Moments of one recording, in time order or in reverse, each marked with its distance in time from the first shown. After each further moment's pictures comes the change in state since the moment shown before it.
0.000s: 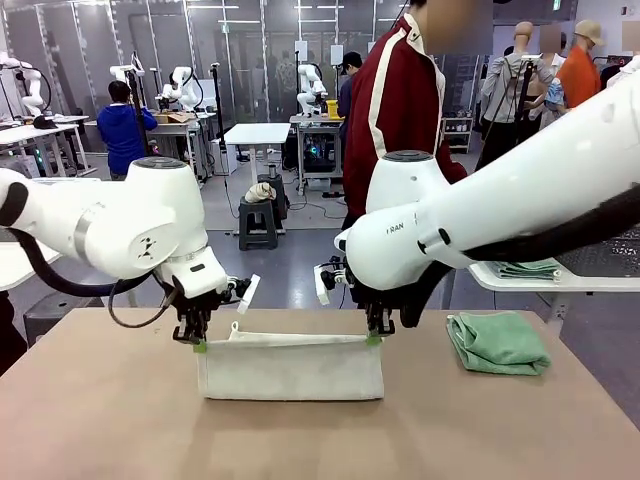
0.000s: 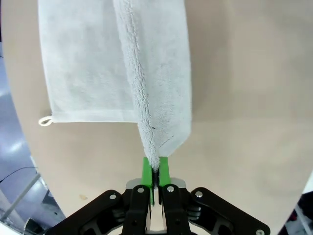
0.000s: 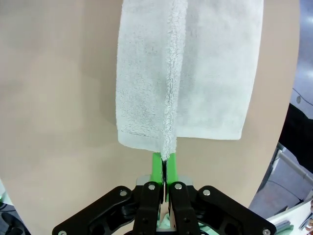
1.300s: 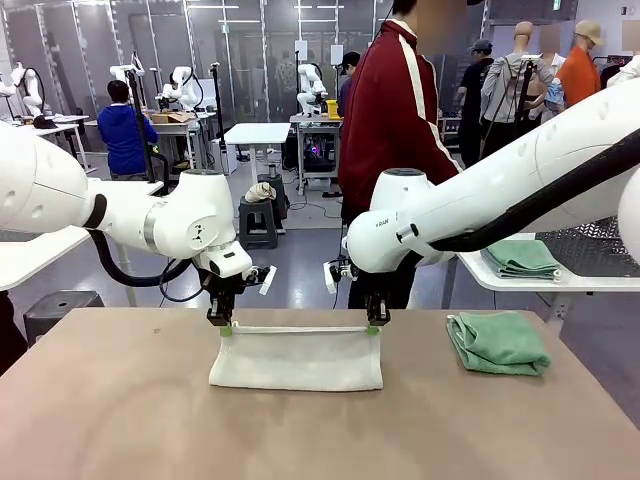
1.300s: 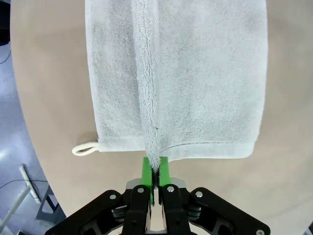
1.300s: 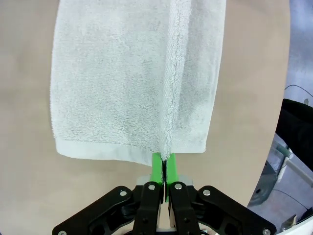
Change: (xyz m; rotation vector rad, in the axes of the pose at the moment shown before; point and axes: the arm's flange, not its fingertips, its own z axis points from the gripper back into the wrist) left arm 0.001 0.122 -0.071 -0.091 -0.030 0.025; right arm -0.029 -0.096 -0.065 0.047 -0.036 -0.032
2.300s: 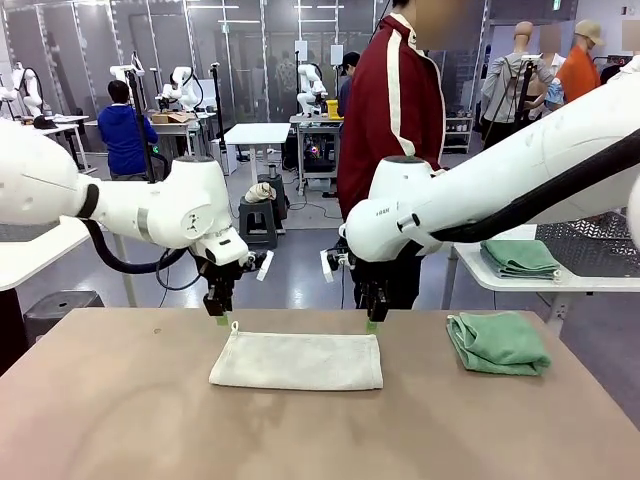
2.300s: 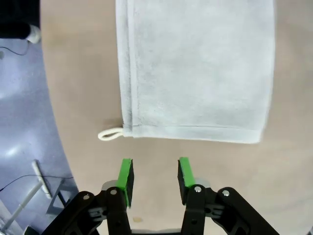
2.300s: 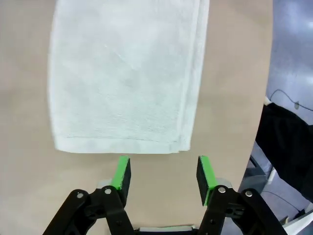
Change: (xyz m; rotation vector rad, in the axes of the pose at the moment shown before) left arm -0.006 0.001 0.037 0.078 -0.011 -0.004; right arm 0.011 0.003 0.032 -0.031 -0.021 0.027
